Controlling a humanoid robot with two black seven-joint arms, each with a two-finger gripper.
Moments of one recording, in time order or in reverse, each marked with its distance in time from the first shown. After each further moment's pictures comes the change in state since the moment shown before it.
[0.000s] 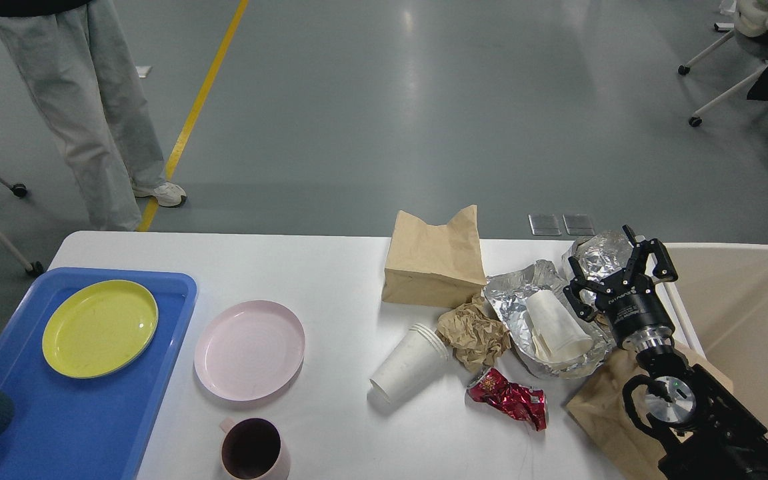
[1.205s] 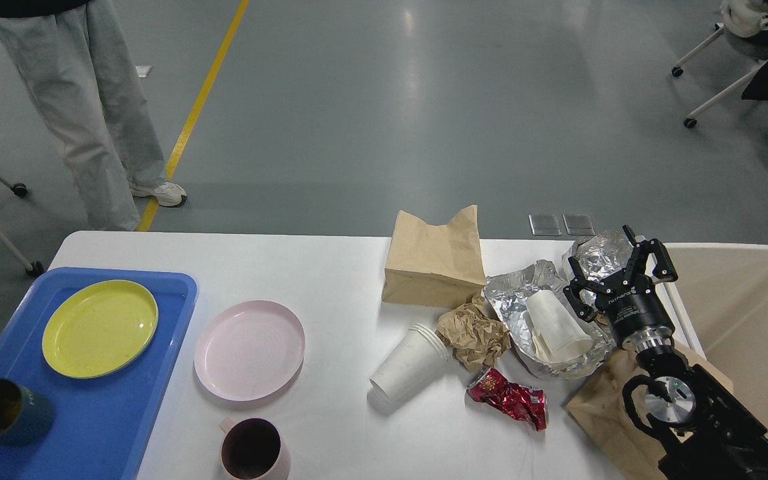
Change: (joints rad) left arm 0.098 -0.048 -0.047 -0.082 -0.050 0.200 -0.007; right arm 0.000 0.000 0.000 0.000 -0.001 0.000 0.000
